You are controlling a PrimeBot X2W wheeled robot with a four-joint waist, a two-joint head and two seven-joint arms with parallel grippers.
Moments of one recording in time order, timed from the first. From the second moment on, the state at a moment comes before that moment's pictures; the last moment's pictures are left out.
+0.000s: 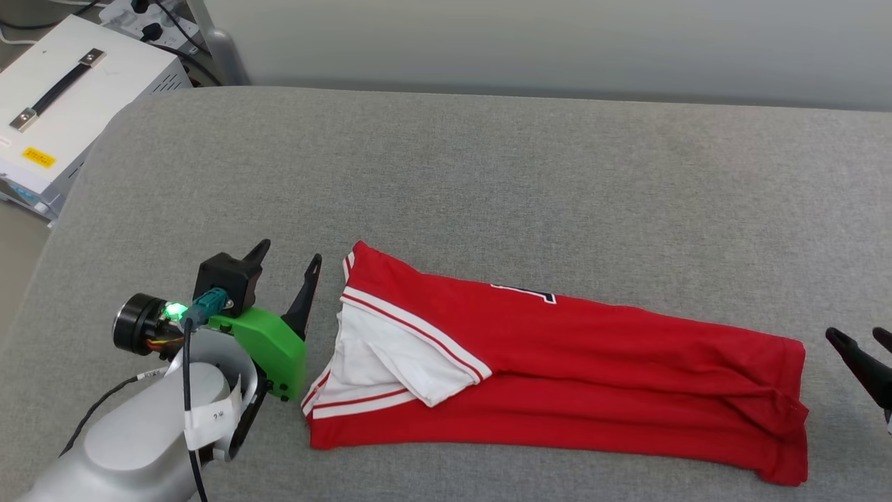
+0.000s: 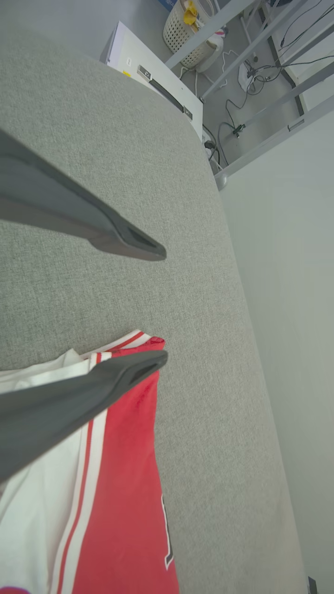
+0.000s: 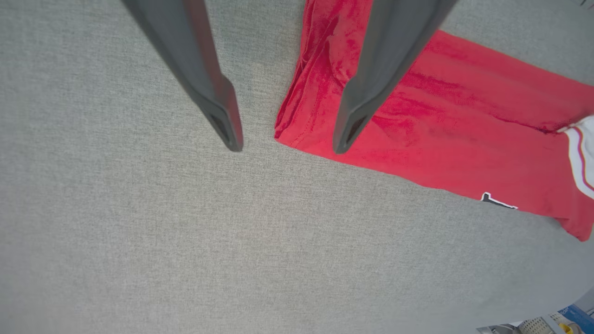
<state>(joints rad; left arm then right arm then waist) -0.64 0.66 -1.07 0.32 -0.91 0.25 -0.25 -0.04 -0.65 0.04 0.04 0.82 0.13 0.44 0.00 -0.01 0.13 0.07</state>
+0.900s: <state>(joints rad) -0.22 0.39 -0.48 0.08 -0.34 0.36 -0.26 -0.03 -0.52 0.15 0.22 0.92 0.13 0.53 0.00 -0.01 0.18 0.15</state>
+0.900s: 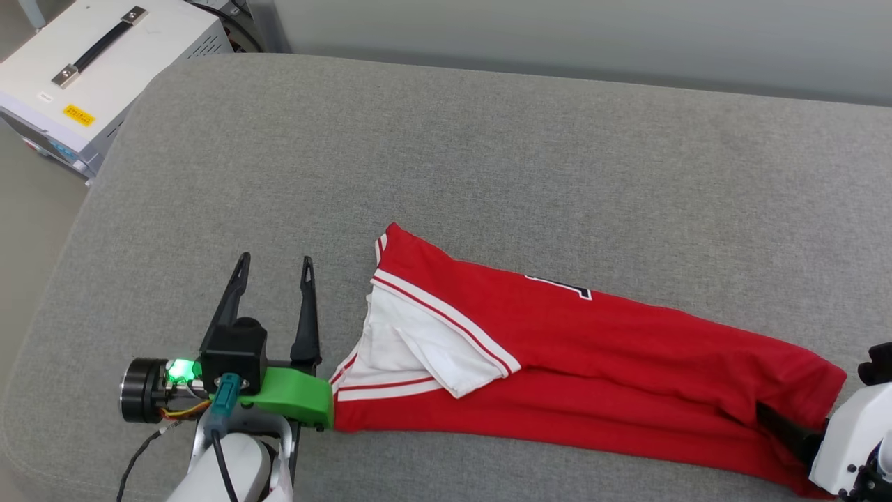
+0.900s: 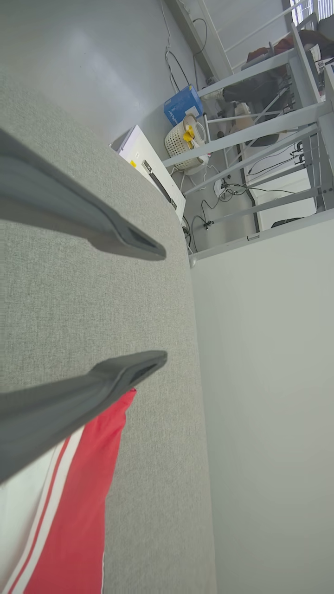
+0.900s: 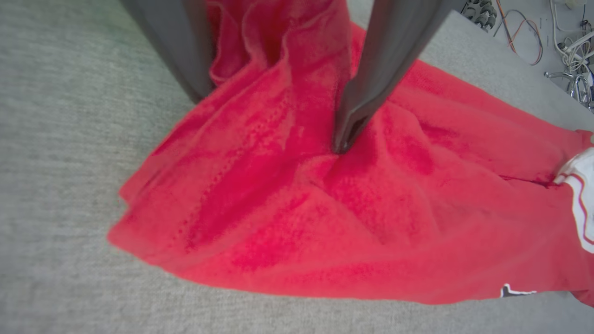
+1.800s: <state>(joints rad) -0.09 0.24 -0.29 0.10 -0.16 0.18 -0.26 -0.07 -0.71 0.10 0.29 0.96 0.13 0.57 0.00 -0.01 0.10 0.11</state>
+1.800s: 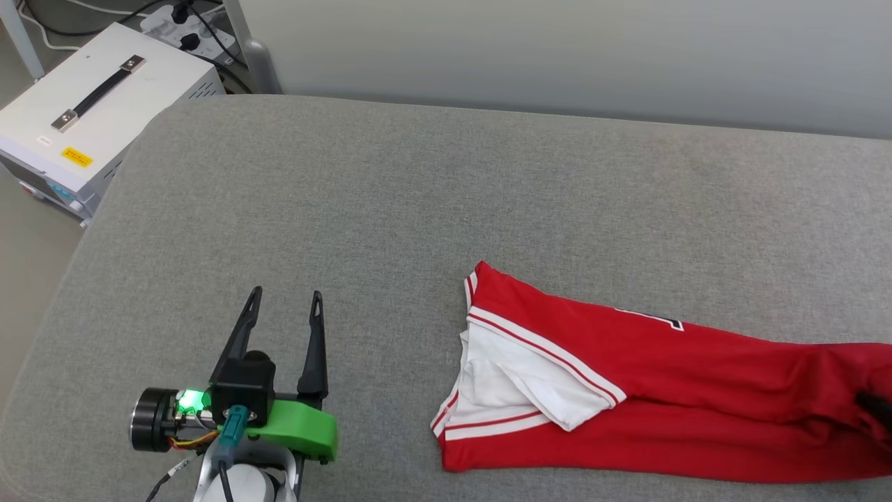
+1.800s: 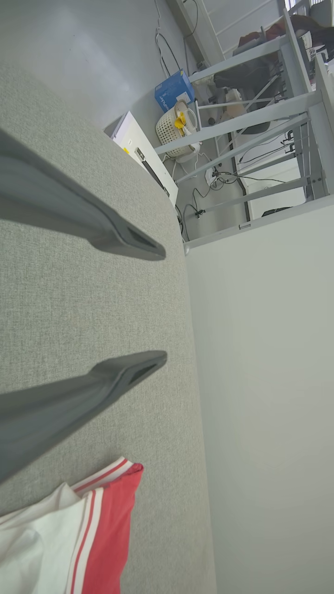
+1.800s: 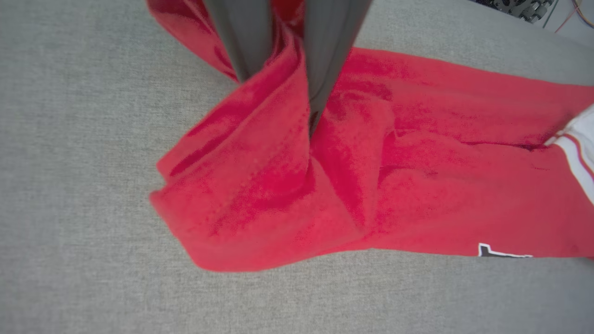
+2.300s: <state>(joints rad) -0.08 0.18 -0.25 0.11 -0.12 0.13 -0.26 -0.18 -0.55 0.28 -0.09 0.93 0.13 0.74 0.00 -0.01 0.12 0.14</state>
